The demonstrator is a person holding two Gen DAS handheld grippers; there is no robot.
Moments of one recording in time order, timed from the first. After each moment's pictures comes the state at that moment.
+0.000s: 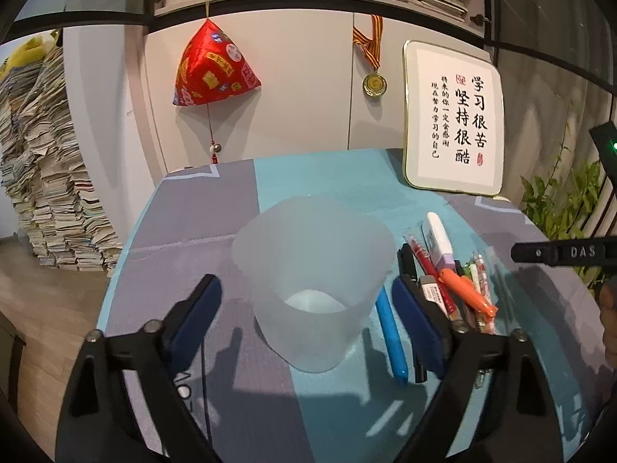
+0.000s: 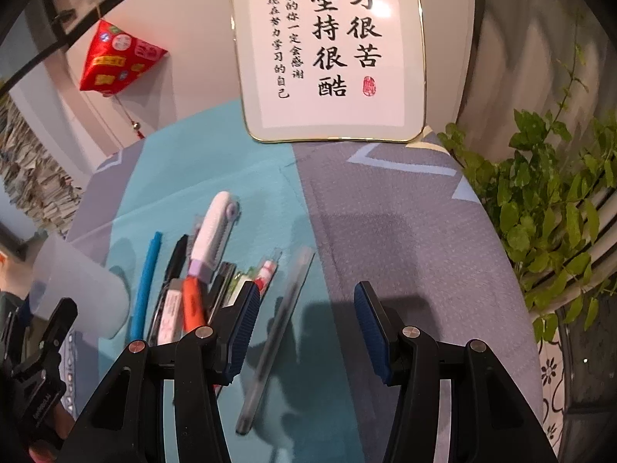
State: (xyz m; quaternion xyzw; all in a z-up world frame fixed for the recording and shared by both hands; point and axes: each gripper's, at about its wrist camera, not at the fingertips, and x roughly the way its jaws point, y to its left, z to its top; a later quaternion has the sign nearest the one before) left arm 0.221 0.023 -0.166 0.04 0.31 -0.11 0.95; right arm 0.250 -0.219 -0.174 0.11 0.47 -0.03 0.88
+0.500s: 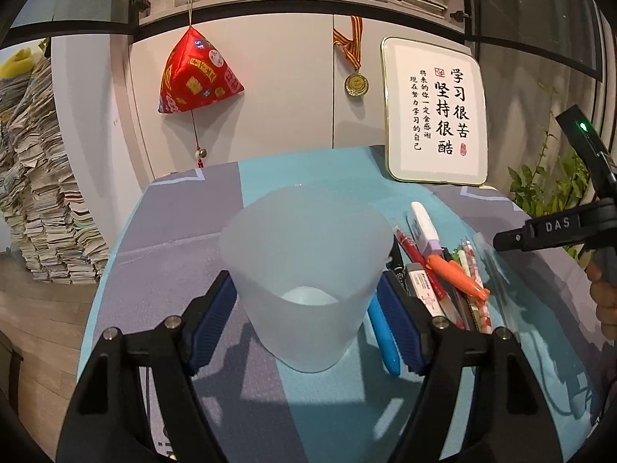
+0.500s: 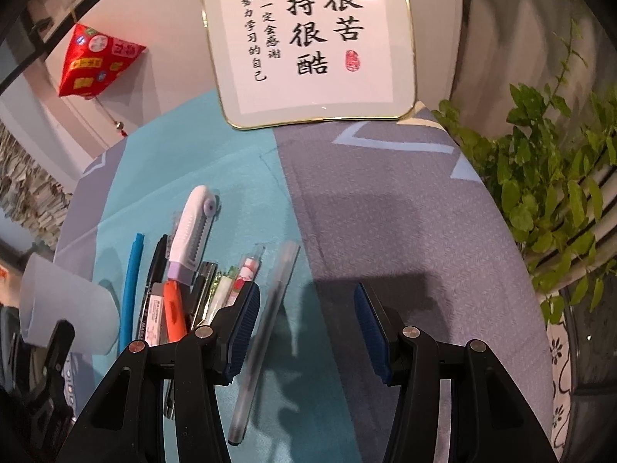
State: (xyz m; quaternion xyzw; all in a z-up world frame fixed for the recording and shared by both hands) left arm 0.210 0.019 -0.173 0.06 0.29 -0.13 0.95; right arm 0.260 -0.229 -0.188 0.13 0.49 -0.04 0.86
